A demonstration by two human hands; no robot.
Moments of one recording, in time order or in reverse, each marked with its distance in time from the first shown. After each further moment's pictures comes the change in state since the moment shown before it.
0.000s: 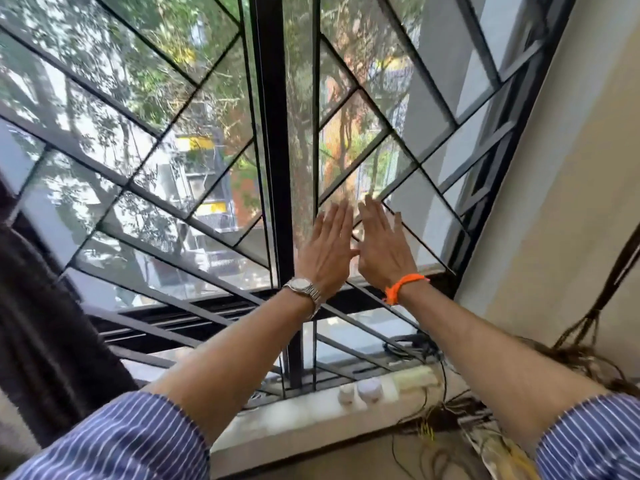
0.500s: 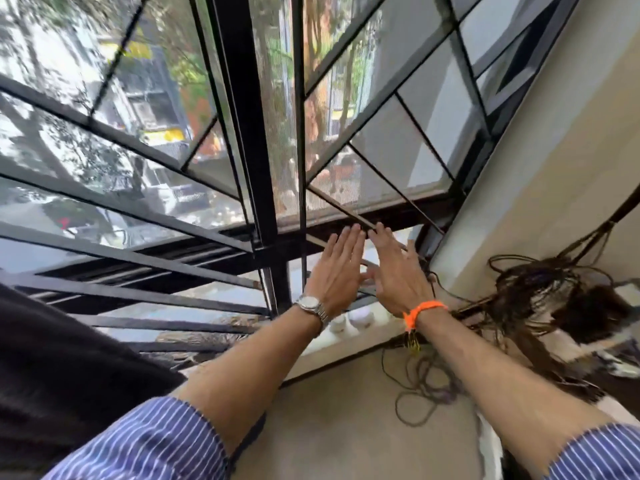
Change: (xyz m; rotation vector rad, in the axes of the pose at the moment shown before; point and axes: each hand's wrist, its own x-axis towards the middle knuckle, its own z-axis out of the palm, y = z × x) left_hand -0.094 0.030 0.169 -0.183 -0.323 0.176; right_hand -0.129 0.036 0.162 0.069 -0.304 0.121
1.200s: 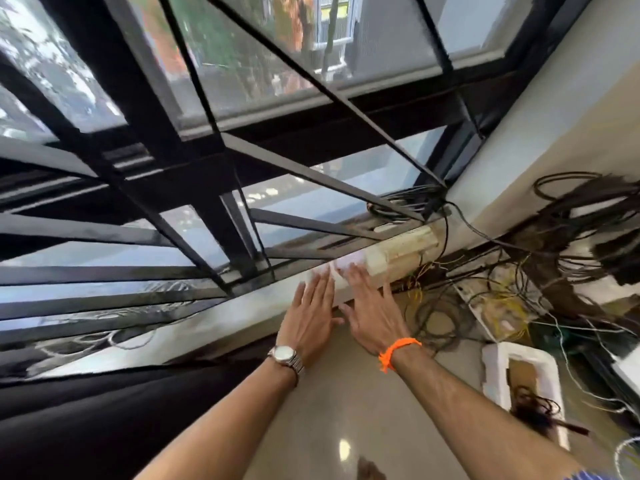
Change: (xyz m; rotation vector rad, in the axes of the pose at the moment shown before) left_hand -0.062 0.018 0.289 -0.076 -0.462 -0.098; right_hand -0.072 0.061 0.267 0.120 -0.414 0.140
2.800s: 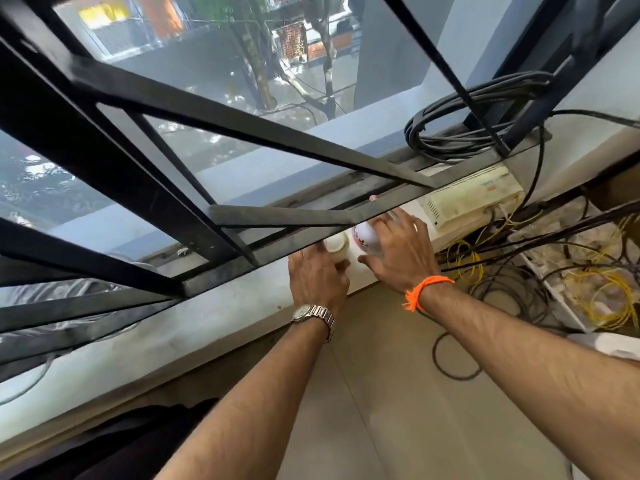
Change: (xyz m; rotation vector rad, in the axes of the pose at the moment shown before) left_hand 0.157 -0.035 0.178 -0.397 0.423 -0.472; right_hand 0.161 0.100 0.157 -0.170 0.276 -0.036
